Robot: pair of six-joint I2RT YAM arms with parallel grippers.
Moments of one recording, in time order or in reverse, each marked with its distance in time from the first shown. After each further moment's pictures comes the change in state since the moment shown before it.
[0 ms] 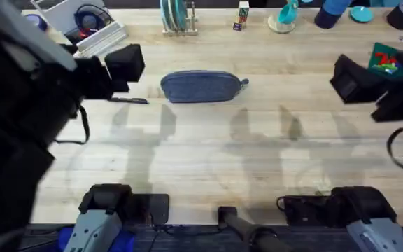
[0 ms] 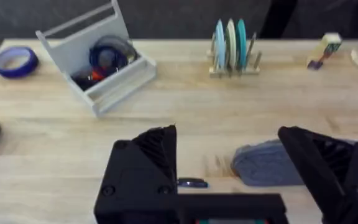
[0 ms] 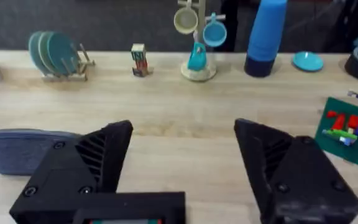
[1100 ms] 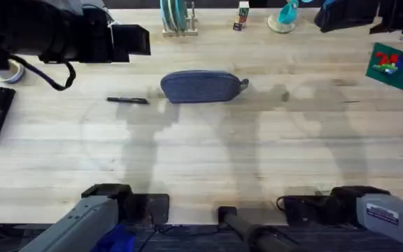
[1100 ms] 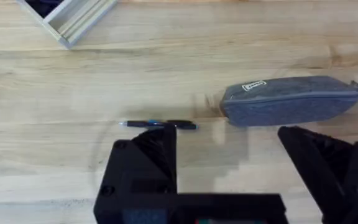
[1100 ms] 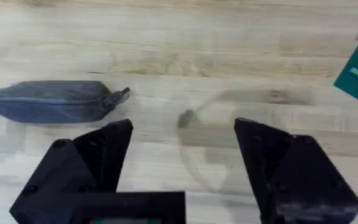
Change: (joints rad) left arm 0.000 0.518 0.516 -0.518 0.061 0.000; right arm 0.000 0.906 0.831 -0.605 -0.029 0.000
